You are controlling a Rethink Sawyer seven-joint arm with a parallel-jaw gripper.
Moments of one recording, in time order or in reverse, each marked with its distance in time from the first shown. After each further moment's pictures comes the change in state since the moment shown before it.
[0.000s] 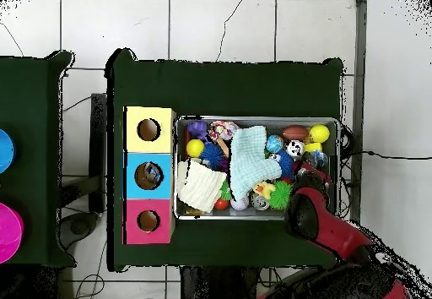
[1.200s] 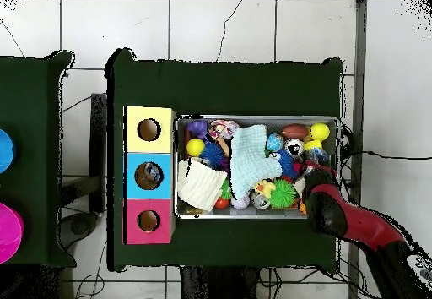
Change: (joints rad) arm -0.288 -0.050 0.333 -0.074 -0.382 0.361 0.000
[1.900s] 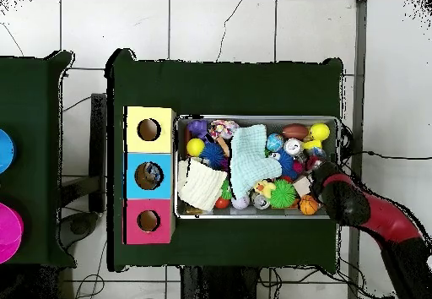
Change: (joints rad) arm -0.172 0.004 0.249 -0.036 0.006 0.399 -0.009
